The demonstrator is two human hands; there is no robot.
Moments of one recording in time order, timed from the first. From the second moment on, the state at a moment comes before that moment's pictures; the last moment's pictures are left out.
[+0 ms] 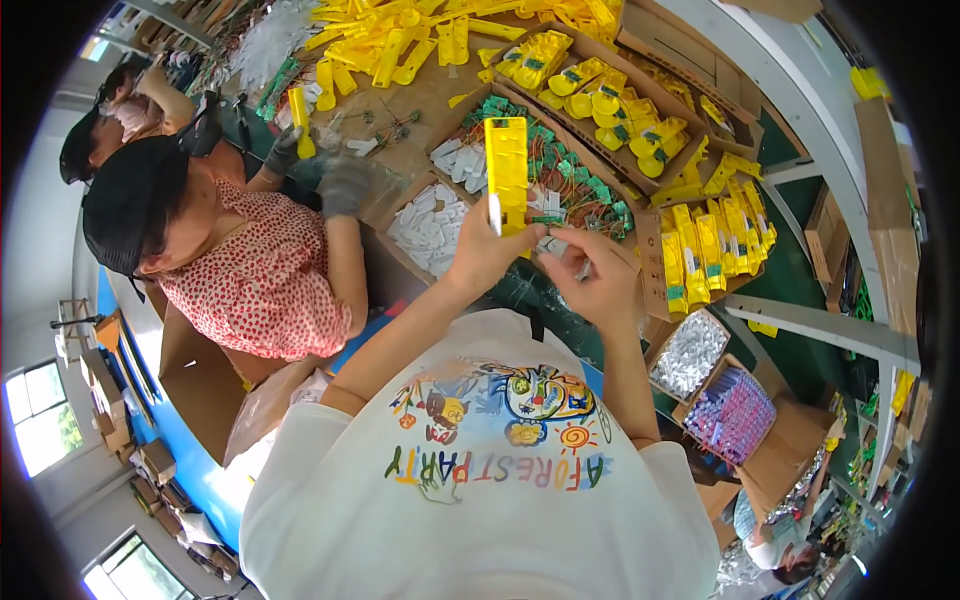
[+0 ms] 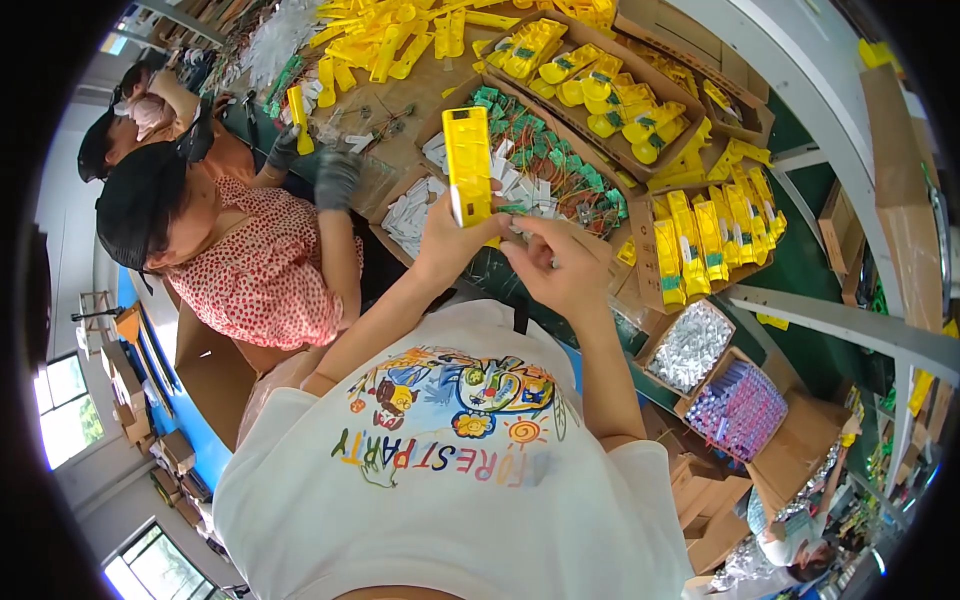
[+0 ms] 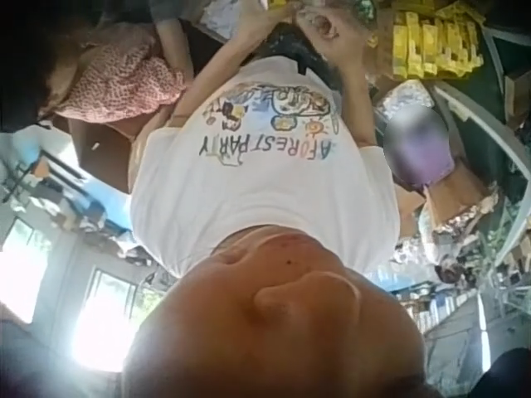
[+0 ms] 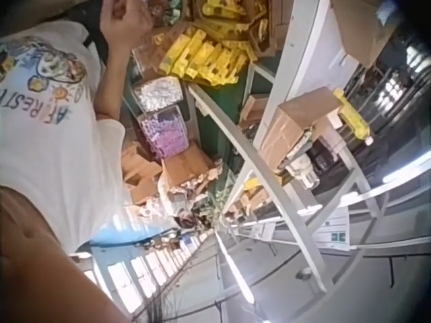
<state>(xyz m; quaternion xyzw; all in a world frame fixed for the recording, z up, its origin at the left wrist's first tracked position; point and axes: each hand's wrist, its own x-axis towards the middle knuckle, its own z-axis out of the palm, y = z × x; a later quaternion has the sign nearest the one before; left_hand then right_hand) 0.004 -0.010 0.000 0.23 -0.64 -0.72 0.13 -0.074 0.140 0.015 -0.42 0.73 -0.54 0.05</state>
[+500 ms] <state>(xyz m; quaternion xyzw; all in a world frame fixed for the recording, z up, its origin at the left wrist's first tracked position) 0.029 -0.001 0.037 0.19 -0.78 -0.56 0.19 -0.076 0.143 -0.004 -0.19 0.55 -0.65 0.49</state>
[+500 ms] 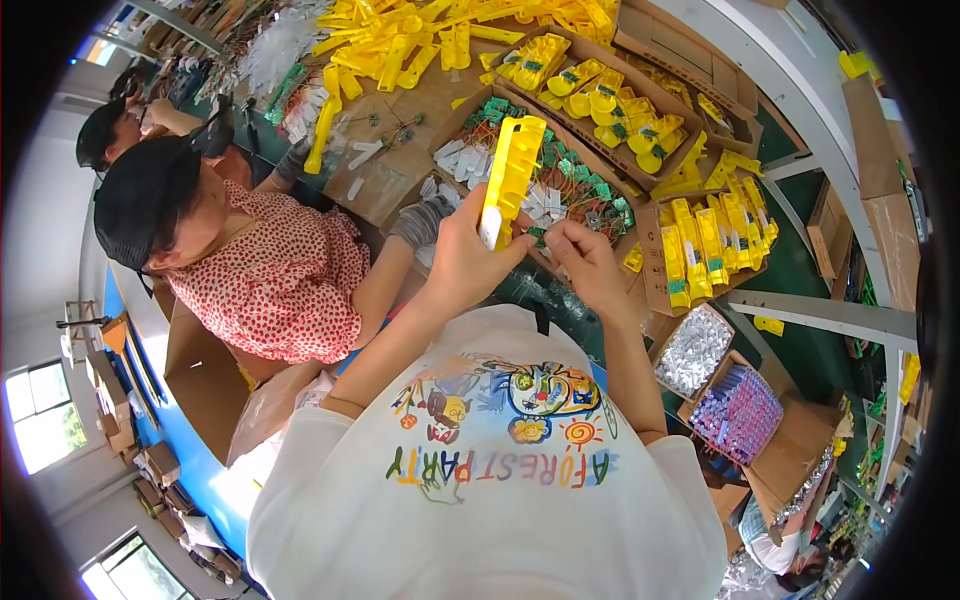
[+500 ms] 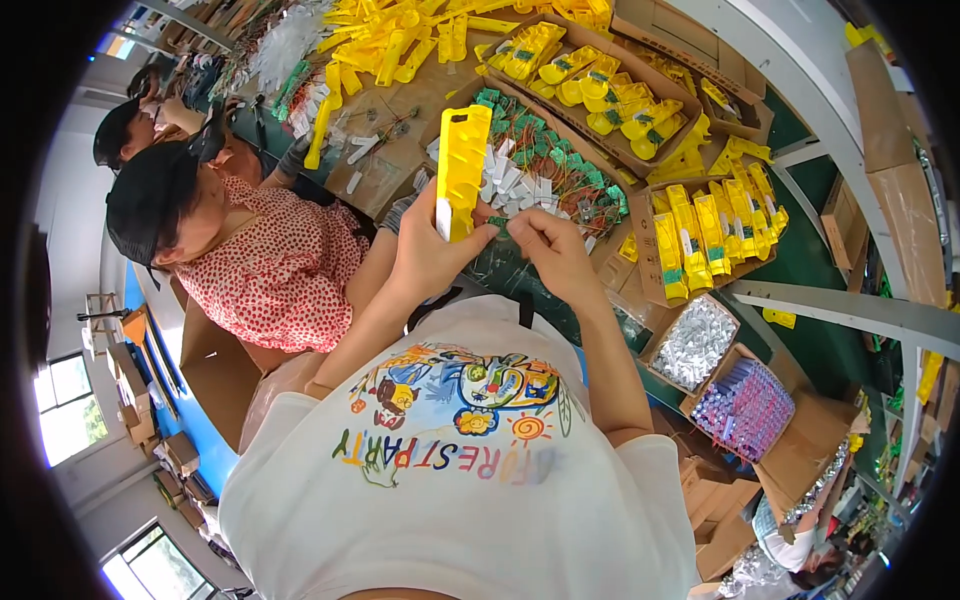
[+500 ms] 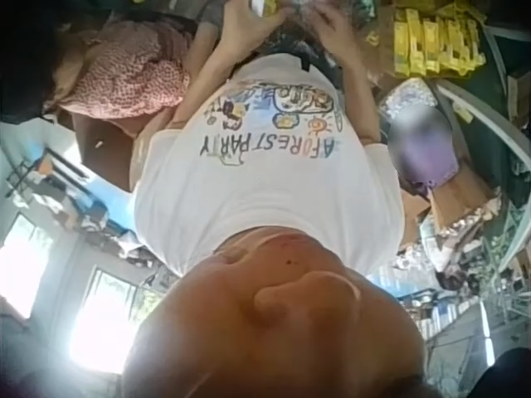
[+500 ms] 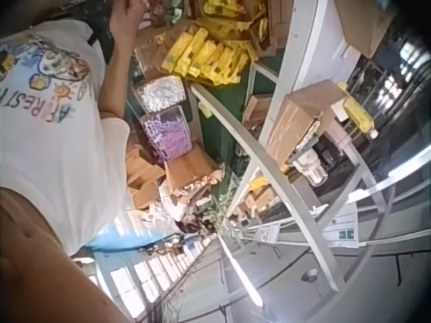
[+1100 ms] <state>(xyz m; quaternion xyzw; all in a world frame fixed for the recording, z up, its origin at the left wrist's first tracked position) 0.021 -0.001 0.025 0.26 -0.51 -0.79 0.19 -0.059 0.125 0.012 -0.25 0.71 -0.64 0.16</state>
